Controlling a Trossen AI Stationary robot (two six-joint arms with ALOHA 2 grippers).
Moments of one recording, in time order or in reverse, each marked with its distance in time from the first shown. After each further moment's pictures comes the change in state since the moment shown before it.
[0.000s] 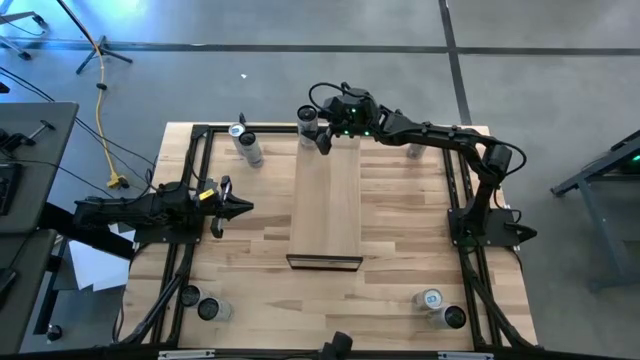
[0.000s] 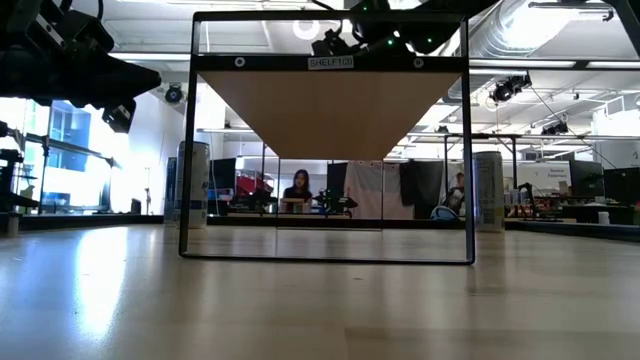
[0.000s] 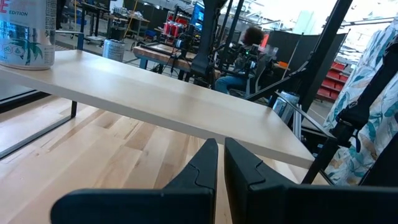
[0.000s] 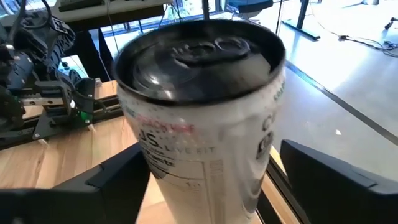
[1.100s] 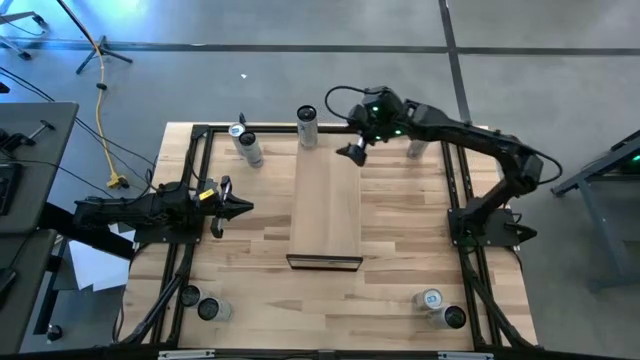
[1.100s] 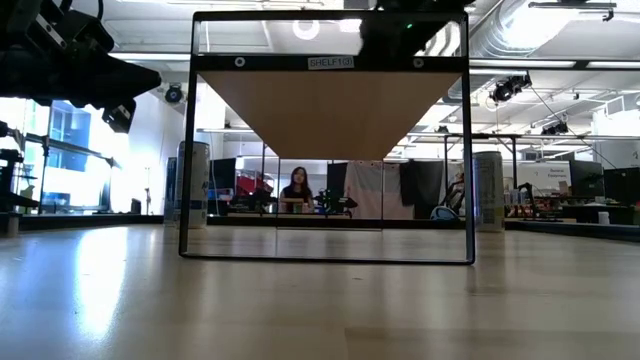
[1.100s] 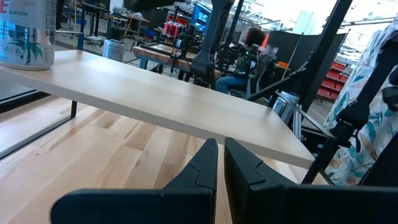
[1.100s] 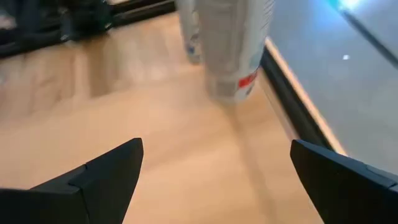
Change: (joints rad) left arm 0.000 0.000 0.000 0.000 0.000 0.000; right arm -0.001 -0.272 0.000 -0.649 -0.050 -0.094
